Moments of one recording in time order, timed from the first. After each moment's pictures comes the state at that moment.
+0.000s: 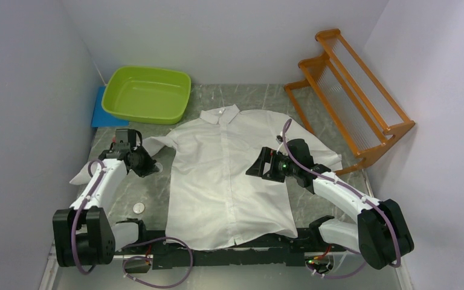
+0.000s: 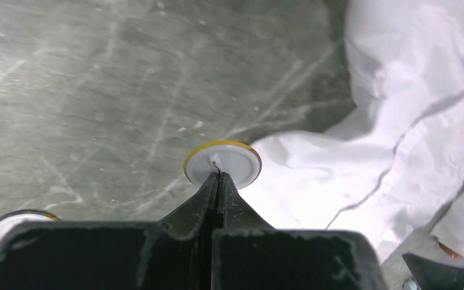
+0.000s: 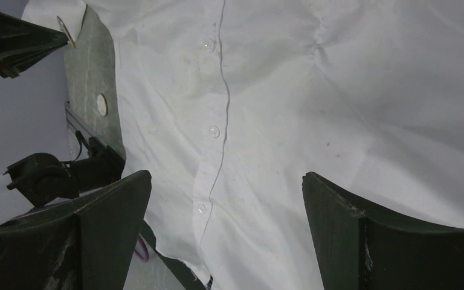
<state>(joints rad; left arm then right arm) 0.05 1.19 0.74 -0.62 0.12 -0.70 0.41 1.15 0.52 -0.08 -0.48 0.68</state>
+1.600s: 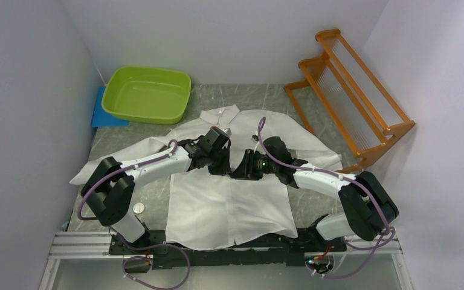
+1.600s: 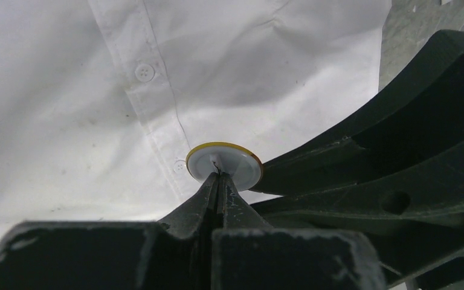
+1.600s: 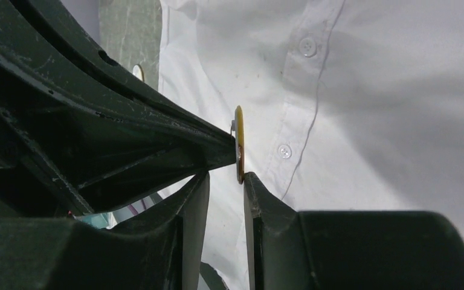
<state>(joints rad) -0.82 1.59 1.08 -0.43 0.10 -0.76 0.61 1.39 0.61 0.15 -0.52 0.80</state>
